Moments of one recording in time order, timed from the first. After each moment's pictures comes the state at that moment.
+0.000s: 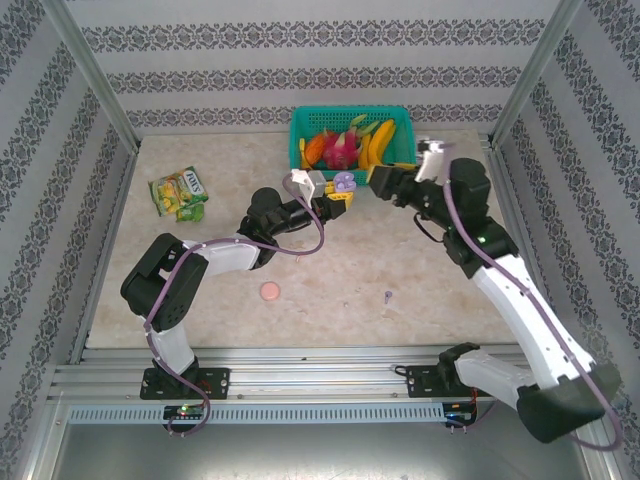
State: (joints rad) left arm -0.57 1.79 0.97 1.01 0.55 -0.16; right arm 0.31 1.03 1.08 -0.24 -0.31 0.51
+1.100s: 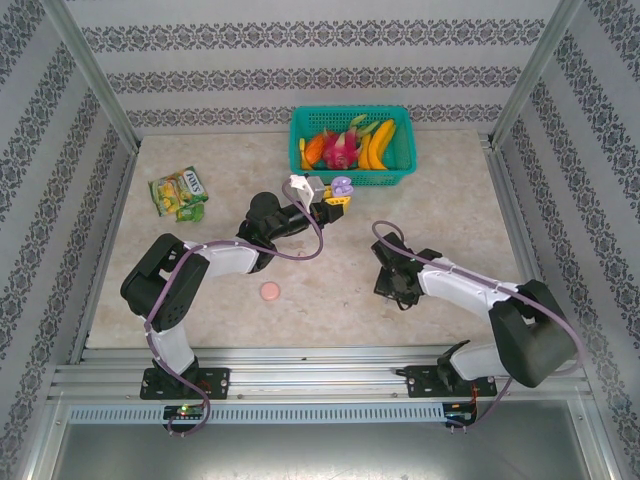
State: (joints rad) left arm -0.57 1.79 0.92 1.03 0.53 -0.12; right arm 0.55 1.38 0.68 -0.63 0.10 0.91
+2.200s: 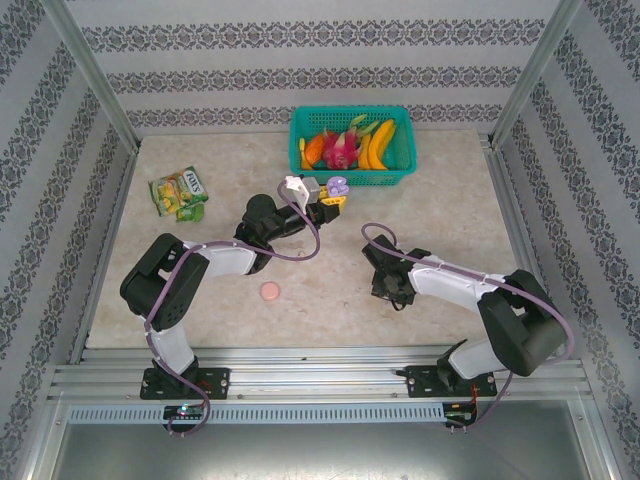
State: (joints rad) left arm -0.55 1.79 0.90 1.07 0.52 -0.13; right arm 0.61 1.44 0.69 -0.62 0.14 0.93
